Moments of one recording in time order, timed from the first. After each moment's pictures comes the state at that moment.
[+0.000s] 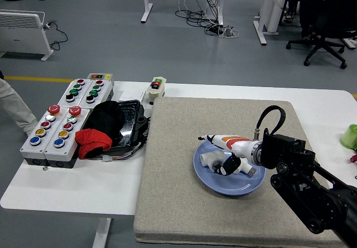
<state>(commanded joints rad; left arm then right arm) -0.12 0.10 -0.03 -0.26 -0.31 0.14 0.02 0.81 -0.03 0.97 0.99 -2.04 0.40 -0.07</state>
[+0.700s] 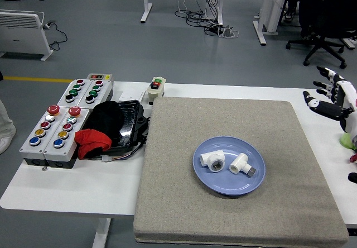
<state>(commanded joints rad) -0.12 0.09 -0.03 -0.26 -0.31 0.14 0.02 0.50 -0.13 1.62 1.29 -1.35 -0.01 -0.15</state>
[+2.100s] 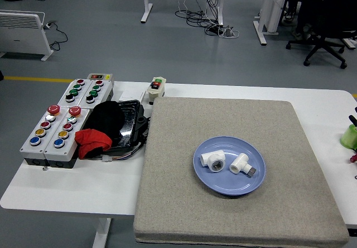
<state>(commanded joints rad) -0.12 0.09 -0.03 -0.25 -0.31 0.14 0.01 0.27 -0.09 1.75 1.31 -0.70 0.02 -0.02</state>
